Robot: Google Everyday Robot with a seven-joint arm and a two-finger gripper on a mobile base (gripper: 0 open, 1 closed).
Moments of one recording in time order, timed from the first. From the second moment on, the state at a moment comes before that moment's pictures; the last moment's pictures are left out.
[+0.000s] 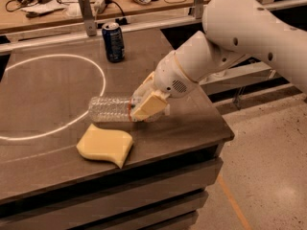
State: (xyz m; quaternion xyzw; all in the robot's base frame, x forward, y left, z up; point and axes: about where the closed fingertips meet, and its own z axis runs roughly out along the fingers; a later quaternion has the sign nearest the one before) arm 0.497 0.029 0.876 -0.64 0.68 0.25 0.27
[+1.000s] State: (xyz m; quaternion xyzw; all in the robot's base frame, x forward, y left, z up) arm 0.489 0.031 0.863 -0.63 0.69 0.27 0.24
